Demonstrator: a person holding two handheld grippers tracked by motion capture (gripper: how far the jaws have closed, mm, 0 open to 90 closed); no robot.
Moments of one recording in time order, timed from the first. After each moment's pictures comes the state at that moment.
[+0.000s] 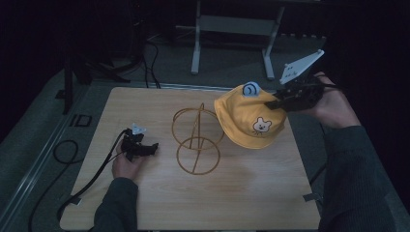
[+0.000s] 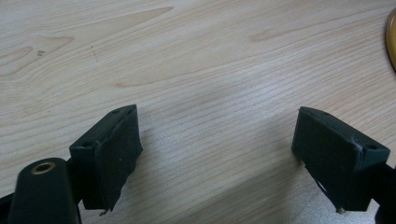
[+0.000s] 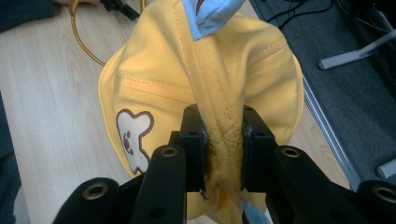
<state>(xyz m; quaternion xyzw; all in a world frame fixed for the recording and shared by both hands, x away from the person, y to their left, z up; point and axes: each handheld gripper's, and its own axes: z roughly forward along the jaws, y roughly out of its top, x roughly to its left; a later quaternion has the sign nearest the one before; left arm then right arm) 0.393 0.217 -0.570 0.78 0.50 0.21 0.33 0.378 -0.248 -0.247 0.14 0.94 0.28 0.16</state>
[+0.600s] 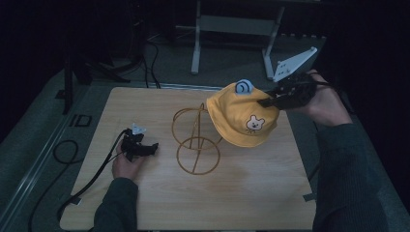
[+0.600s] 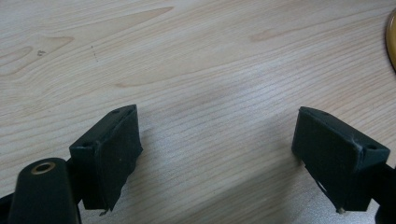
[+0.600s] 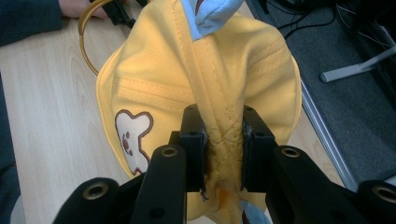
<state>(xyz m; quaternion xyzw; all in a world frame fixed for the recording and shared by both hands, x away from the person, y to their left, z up) 0.393 0.217 -0.570 0.78 0.50 0.21 0.32 0.380 -0.232 -0.244 0.13 0.93 0.29 0.16</state>
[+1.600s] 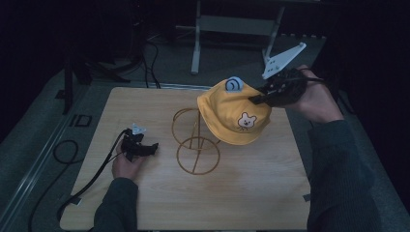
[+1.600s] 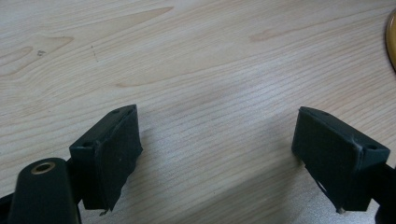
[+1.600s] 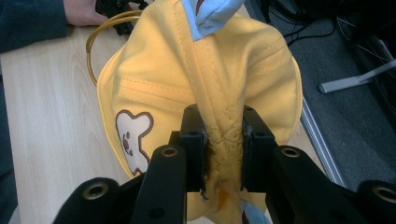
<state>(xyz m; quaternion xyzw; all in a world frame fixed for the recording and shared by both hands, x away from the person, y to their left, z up) 0.393 0.217 -0.570 0.78 0.50 0.21 0.33 0.379 -0.208 -0.235 0.11 0.94 0.29 0.17</state>
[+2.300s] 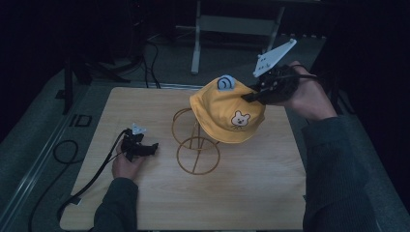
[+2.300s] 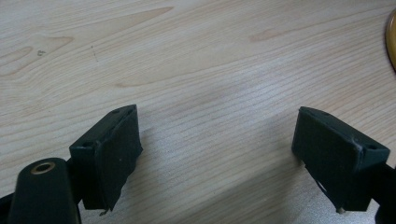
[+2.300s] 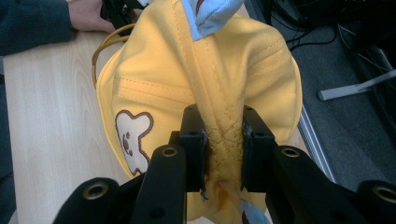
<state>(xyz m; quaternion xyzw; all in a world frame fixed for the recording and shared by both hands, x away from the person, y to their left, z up) 0.393 0.217 -0.570 0.78 0.50 0.21 0.33 0.378 -0.187 -0.228 0.09 0.94 0.29 0.17</state>
